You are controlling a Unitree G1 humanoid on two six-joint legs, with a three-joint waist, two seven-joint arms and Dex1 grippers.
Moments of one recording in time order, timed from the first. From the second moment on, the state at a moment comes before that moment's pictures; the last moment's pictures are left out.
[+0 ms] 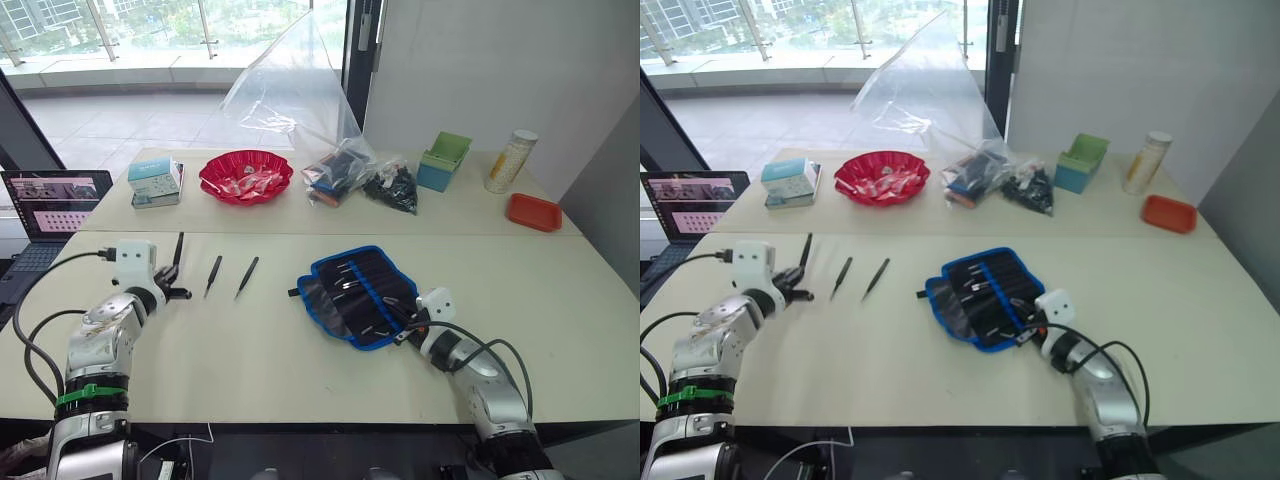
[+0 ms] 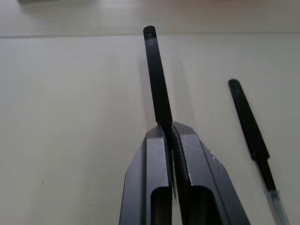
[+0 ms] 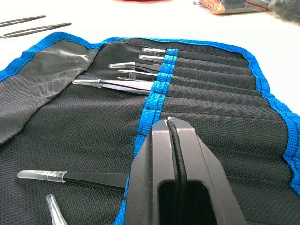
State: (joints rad) left arm -0.50 0.55 0.33 0.32 -0.29 0.44 -0.34; right arm -0.23 -0.30 -0.01 0.21 0.20 -0.02 0.63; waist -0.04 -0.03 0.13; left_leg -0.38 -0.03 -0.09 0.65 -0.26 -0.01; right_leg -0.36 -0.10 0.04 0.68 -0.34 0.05
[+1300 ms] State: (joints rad) left arm -0.83 0.54 -0.42 0.14 -0.11 0.70 -1.05; right arm -0.21 -0.30 -0.01 0.18 0.20 -0.02 0.58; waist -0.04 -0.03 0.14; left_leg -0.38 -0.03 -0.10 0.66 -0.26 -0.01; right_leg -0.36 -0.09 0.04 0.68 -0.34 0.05
